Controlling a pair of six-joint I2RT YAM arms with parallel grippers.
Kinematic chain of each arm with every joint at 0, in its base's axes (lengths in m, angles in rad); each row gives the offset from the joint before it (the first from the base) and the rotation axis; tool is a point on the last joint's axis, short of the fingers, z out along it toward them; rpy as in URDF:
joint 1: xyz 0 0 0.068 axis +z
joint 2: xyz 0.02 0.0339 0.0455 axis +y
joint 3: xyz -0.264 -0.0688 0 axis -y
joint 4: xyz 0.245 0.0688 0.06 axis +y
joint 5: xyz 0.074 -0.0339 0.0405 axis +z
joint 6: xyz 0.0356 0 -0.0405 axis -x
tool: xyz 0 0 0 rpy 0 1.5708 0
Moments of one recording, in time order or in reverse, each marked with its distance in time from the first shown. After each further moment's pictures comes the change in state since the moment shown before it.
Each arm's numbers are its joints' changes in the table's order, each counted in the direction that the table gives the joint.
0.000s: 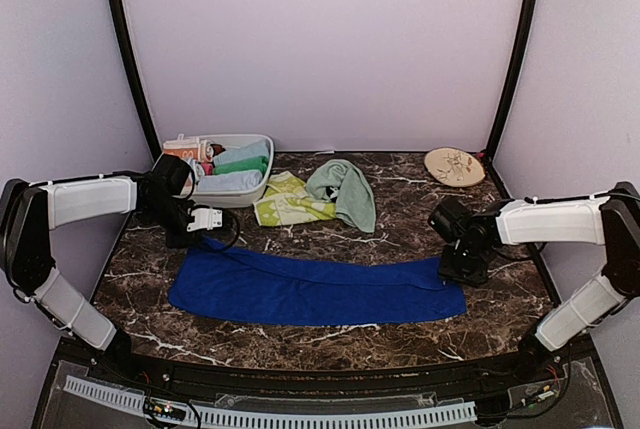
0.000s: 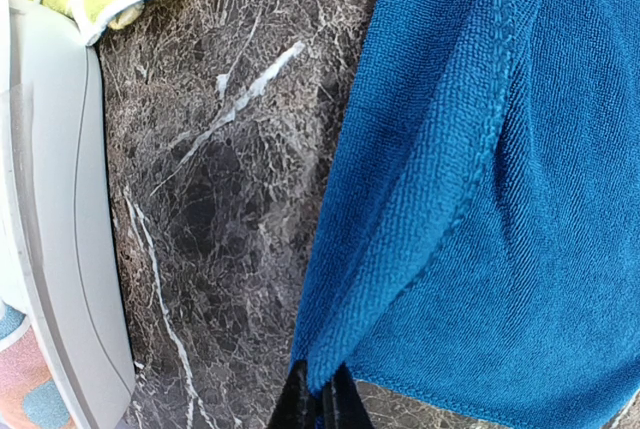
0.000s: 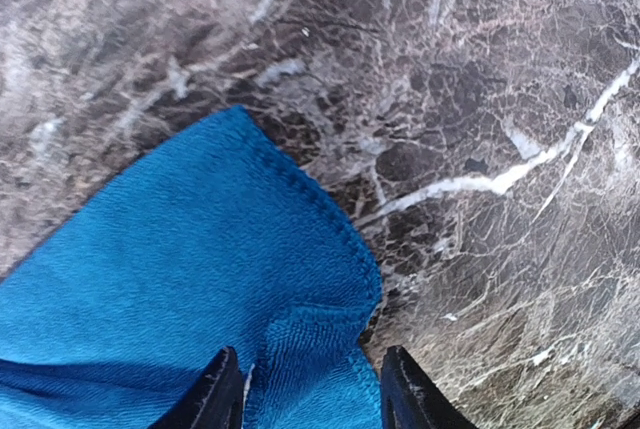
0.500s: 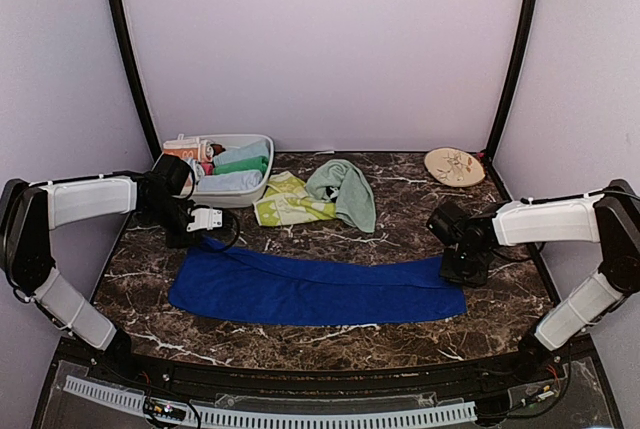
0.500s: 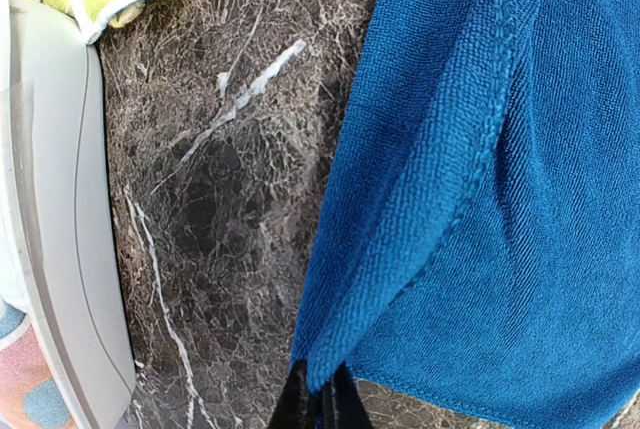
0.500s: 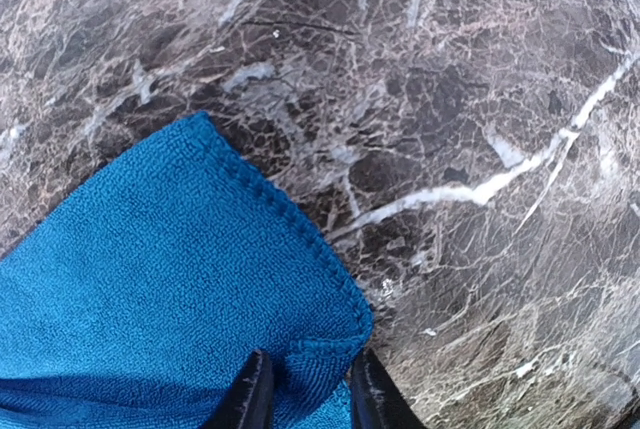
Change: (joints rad) left arm 0.000 0.000 0.000 0.000 0.003 0.000; right arm 0.002 0.031 -0.010 0.000 -0.041 0.011
